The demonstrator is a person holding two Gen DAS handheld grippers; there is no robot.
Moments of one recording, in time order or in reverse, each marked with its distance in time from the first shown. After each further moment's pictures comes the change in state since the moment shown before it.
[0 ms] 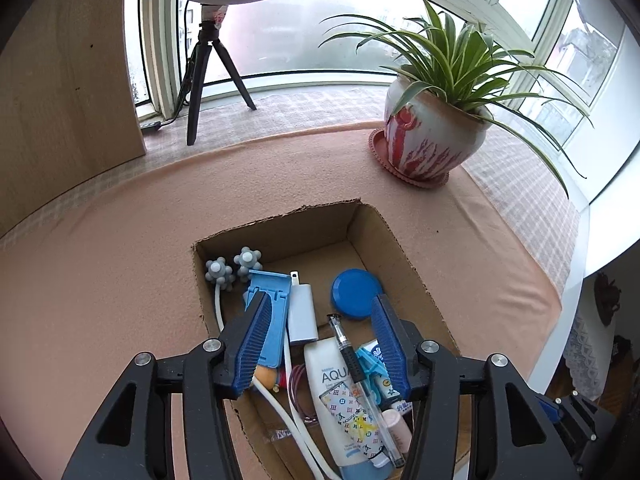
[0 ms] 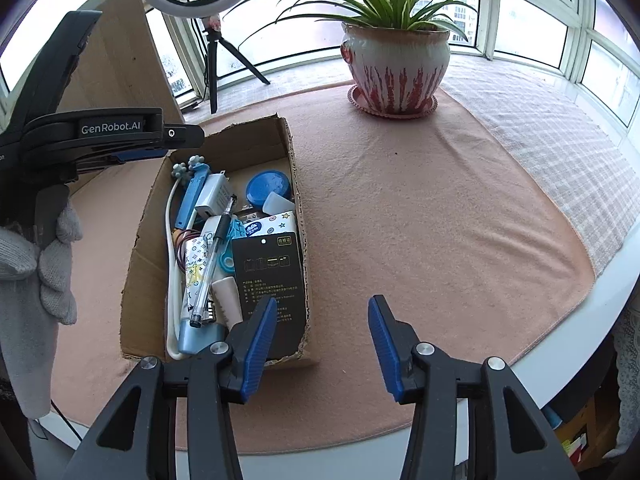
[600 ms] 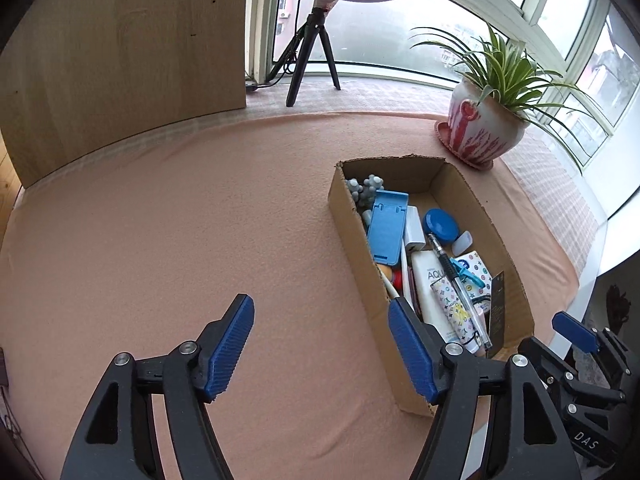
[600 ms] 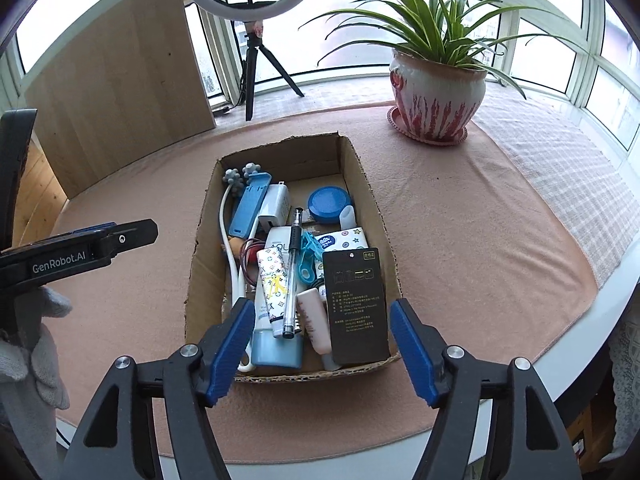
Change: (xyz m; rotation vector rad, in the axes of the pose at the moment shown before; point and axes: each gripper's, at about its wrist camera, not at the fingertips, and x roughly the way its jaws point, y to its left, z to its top) left arm -0.077 0.102 -0.077 -0.108 0.002 0.089; right arm -0.018 0.077 0.001 -0.045 -0.052 -0.023
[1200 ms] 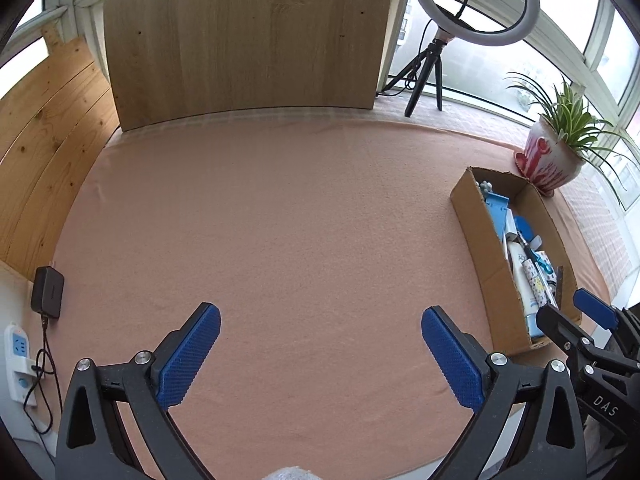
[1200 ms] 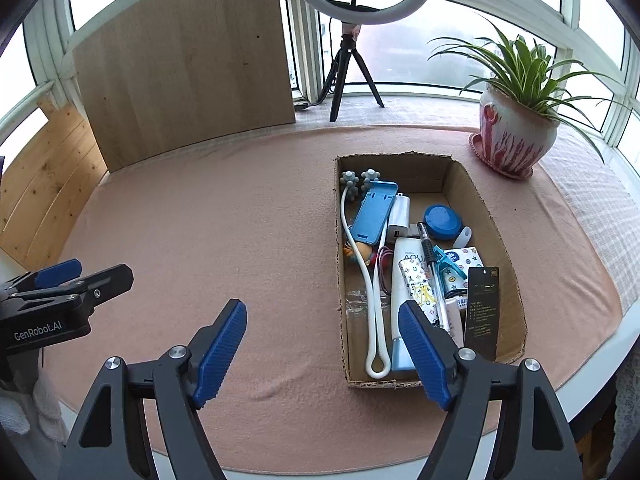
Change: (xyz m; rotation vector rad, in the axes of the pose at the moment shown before) left arm -0.078 0.128 -0.068 -0.170 -0.046 0.176; right arm -0.007 0.122 -0.007 -0.137 -0.018 0.060
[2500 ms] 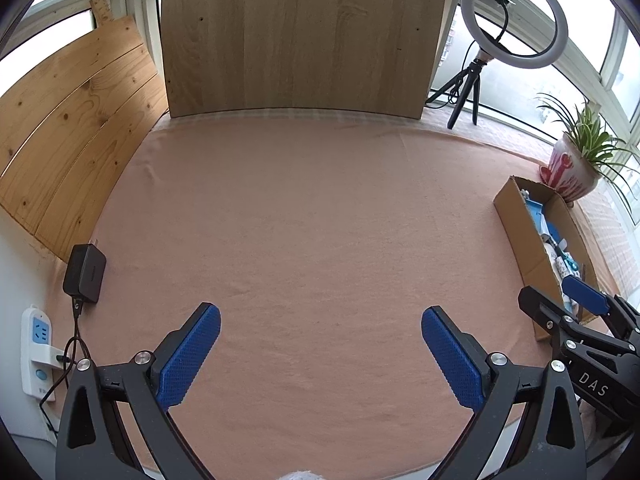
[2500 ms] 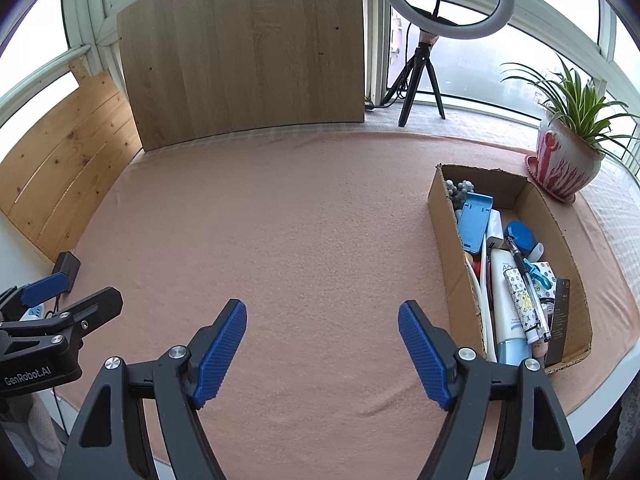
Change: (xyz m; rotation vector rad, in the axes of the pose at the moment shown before) left arm -0.016 0.086 -0.023 -0.039 -0.032 0.030; right arm 0.019 0.102 -0.006 -0.070 -0.012 0.036
